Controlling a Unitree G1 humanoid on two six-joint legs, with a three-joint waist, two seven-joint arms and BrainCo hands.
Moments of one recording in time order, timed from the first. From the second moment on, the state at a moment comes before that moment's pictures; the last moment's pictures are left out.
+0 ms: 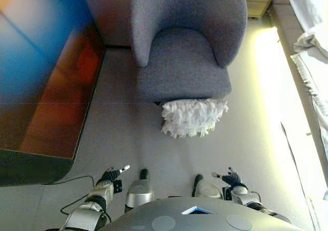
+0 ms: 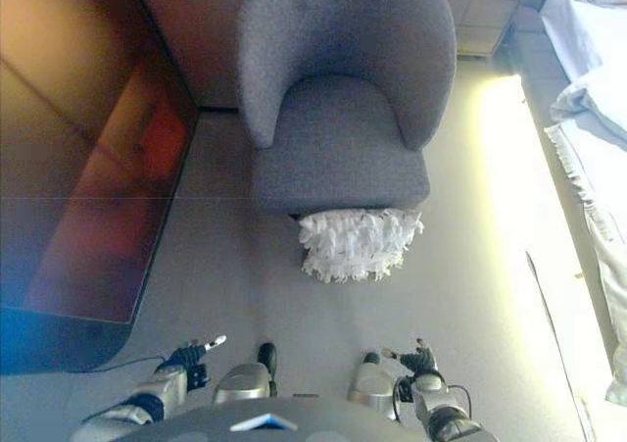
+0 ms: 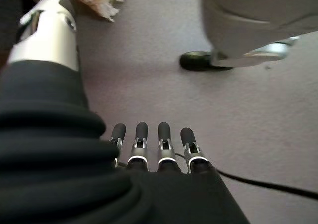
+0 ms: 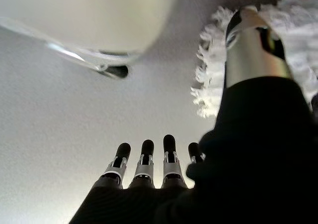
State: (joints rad) left arm -0.07 0.26 -0.18 1.14 -0.39 0.01 0.18; right arm 0.02 -0.23 0.25 1.08 0.19 -0.04 -0.31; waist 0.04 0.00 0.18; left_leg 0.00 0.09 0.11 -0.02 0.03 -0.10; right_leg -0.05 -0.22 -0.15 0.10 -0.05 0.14
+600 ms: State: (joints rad) left arm -0.32 0.33 -0.26 0.85 -0.49 -0.23 0.30; right arm -0.25 -0.41 0.27 0.75 0.20 -0.15 -0.48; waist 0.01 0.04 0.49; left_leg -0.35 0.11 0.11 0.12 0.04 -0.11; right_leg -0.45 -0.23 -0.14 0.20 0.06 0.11
